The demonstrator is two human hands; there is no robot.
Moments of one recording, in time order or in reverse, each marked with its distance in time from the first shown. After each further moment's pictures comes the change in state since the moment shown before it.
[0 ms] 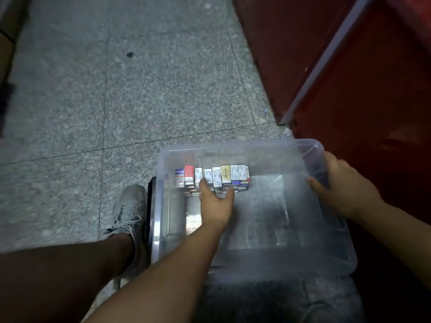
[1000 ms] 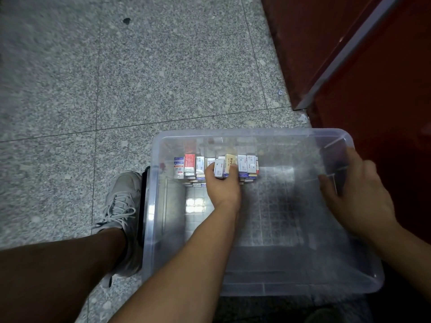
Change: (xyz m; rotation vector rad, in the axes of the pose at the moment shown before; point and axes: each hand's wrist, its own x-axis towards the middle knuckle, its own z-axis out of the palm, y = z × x) left_hand 0.041 -0.006 0.044 -0.474 0.244 -0.142; right_hand 0.011 -0.002 0.056 0.075 0.231 -0.005
